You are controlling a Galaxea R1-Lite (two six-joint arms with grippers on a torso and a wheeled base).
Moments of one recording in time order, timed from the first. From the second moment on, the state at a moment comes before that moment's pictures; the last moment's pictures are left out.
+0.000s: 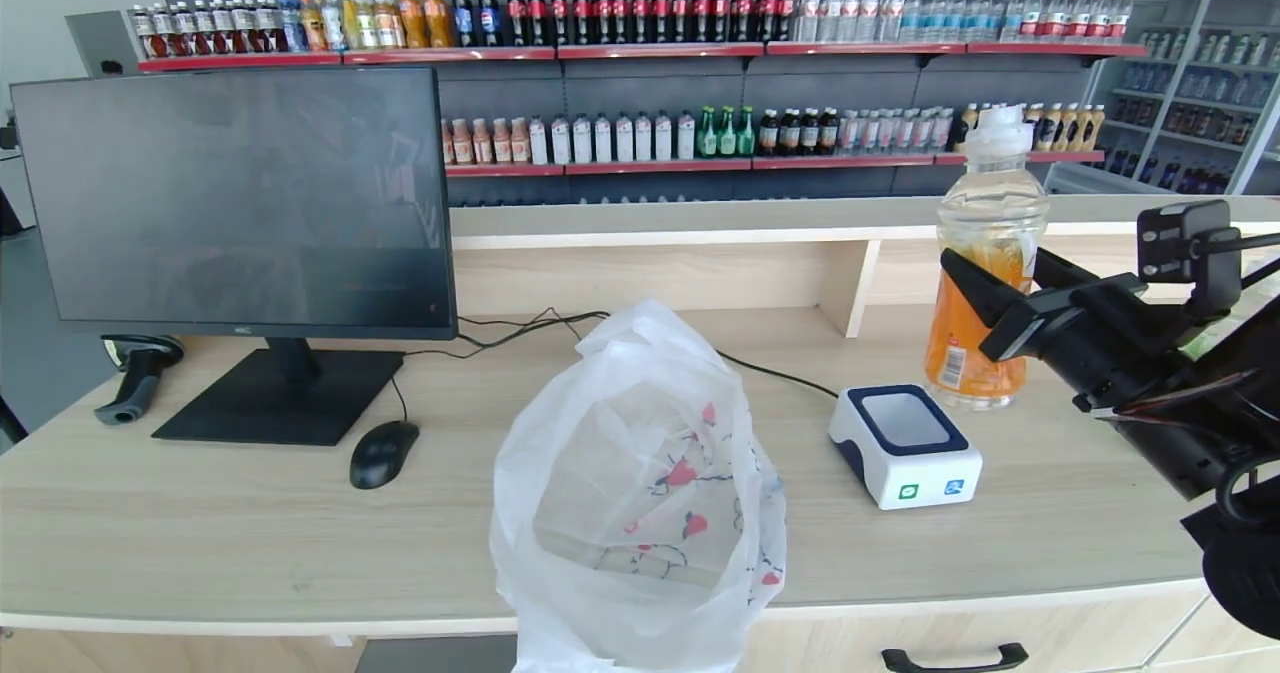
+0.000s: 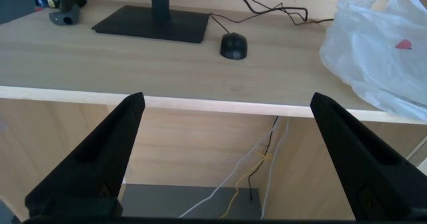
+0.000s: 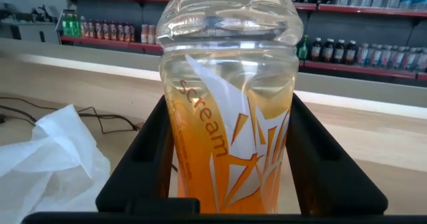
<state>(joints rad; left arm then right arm) 0.00 0.00 0.00 0.00 0.00 -0.02 0.17 1.75 -0.50 -1.57 0.12 -0.05</state>
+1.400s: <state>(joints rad) 0.00 0.00 0.00 0.00 0.00 -0.02 0.19 1.73 -0.42 -1.57 0.05 -0.26</state>
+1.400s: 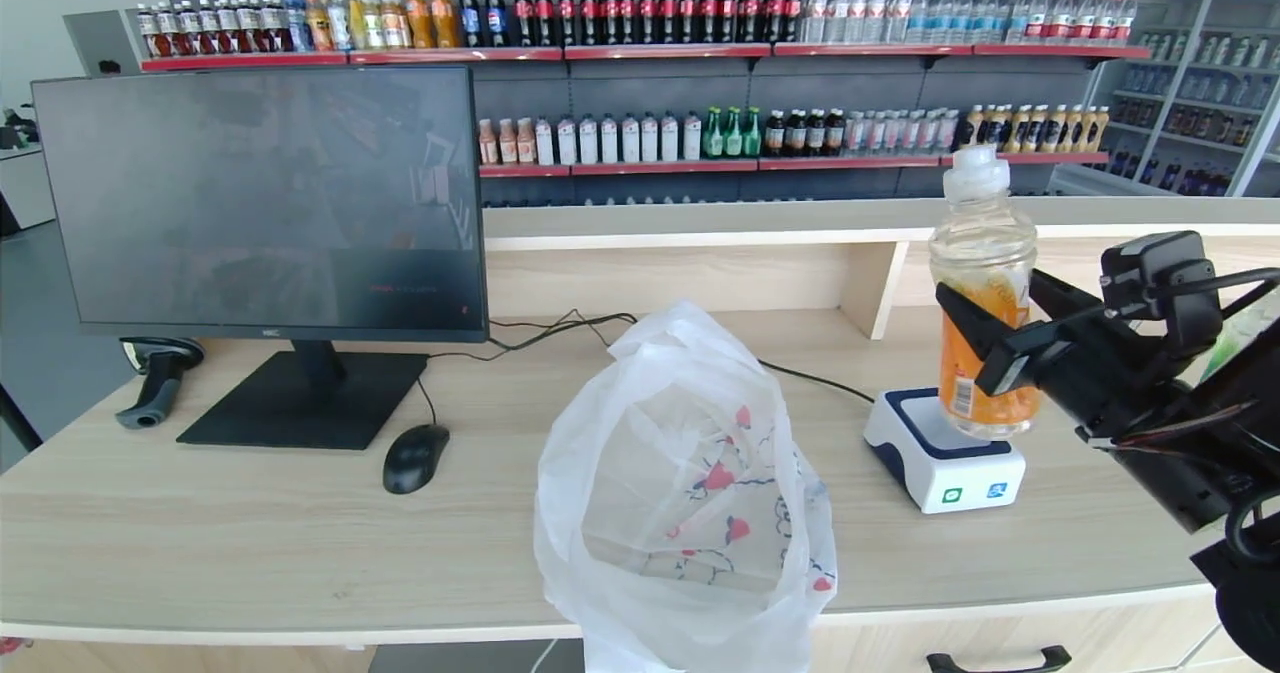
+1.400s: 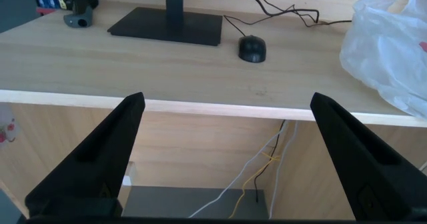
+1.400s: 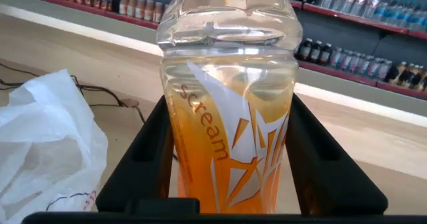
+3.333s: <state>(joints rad) 0.00 0.00 0.00 0.00 0.00 0.06 0.11 1.86 -0.42 -1.57 0.39 -0.94</state>
